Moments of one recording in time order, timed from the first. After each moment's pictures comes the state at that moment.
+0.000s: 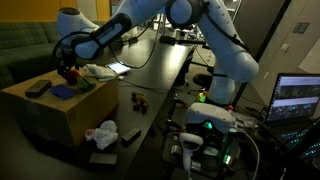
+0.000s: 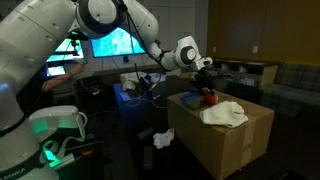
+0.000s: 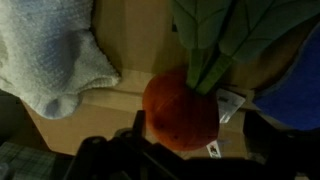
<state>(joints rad) 0.27 0.78 -0.08 -1.40 -0.30 2.51 0.31</state>
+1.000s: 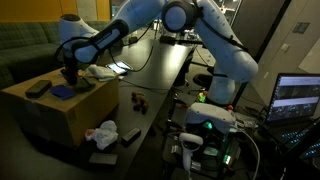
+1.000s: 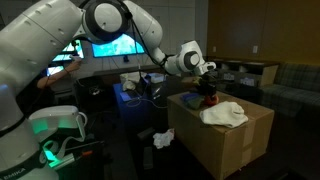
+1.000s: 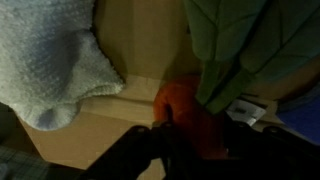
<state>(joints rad) 0.25 0.85 -0.08 -1.33 -0.28 2.50 0.26</state>
